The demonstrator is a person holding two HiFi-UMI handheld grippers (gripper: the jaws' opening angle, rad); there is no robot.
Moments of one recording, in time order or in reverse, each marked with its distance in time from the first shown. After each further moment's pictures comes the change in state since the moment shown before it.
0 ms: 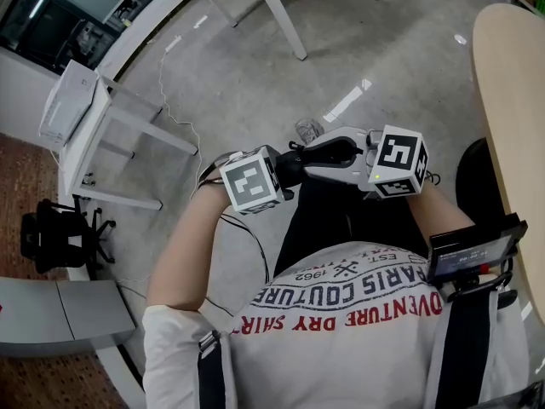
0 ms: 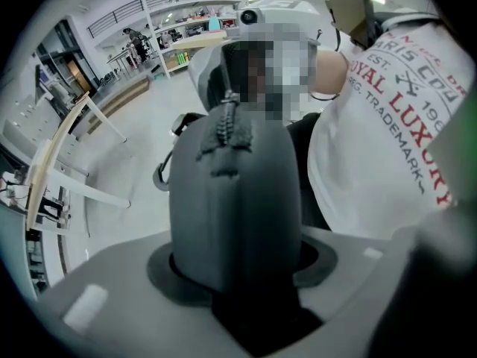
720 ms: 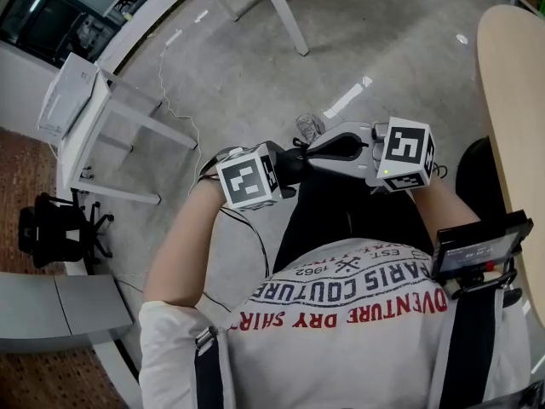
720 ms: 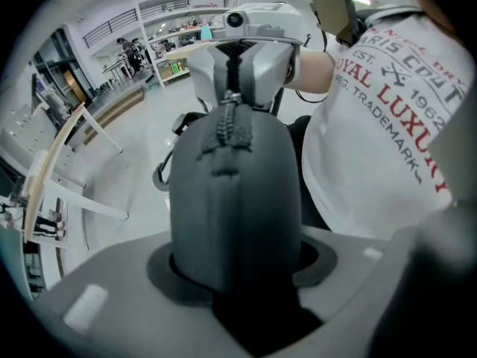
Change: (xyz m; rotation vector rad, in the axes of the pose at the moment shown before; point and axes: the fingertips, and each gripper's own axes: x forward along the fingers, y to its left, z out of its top) left arm 0.000 -0.007 0.001 0.050 -0.063 -0.009; right arm -0.001 0.009 0.005 -0.049 0.028 0.062
